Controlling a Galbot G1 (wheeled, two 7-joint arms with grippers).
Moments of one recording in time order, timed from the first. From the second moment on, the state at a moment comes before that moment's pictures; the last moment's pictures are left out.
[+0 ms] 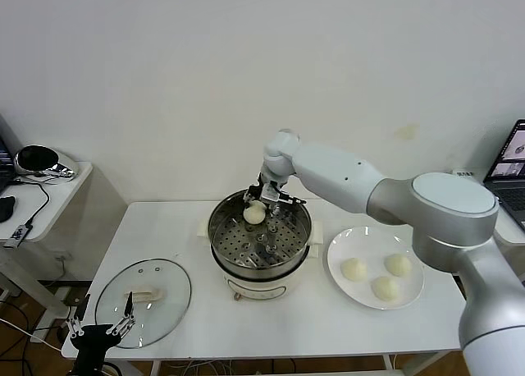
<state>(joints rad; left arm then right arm) 1.83 -1.25 -0.74 -2.11 -0.22 -0.06 -0.17 0.40 1.43 -1.19 0.80 -0.42 0.63 -0.83</state>
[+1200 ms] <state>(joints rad) 1.85 -1.25 -0.74 -2.17 -0.21 -0.05 -0.17 0.70 0.68 -1.35 1.59 0.19 -0.29 -1.03</state>
